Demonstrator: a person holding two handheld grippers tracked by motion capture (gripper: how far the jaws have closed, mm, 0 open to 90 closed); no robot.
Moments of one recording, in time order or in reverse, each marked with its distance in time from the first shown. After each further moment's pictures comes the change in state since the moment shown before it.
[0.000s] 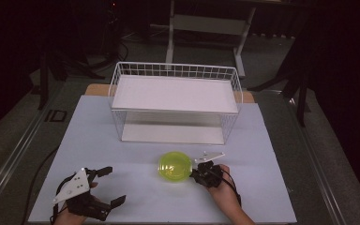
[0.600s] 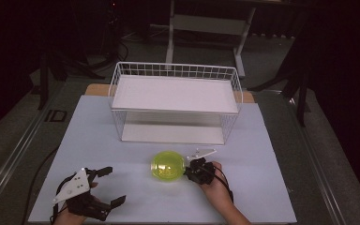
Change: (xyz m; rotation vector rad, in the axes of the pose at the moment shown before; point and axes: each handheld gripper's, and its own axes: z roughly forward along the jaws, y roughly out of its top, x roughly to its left) left arm 0.000 0.000 0.000 0.004 -0.003 0.001; right arm 0.007 0.014 0.015 0.003 0.018 0.009
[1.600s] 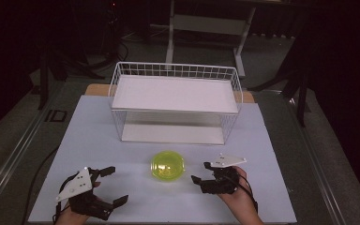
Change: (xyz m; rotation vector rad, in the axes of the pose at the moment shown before) left arm -0.002 0.004 0.007 -0.008 -0.034 -0.024; right arm 0.004 -0.020 -0.082 -0.157 -0.013 -0.028
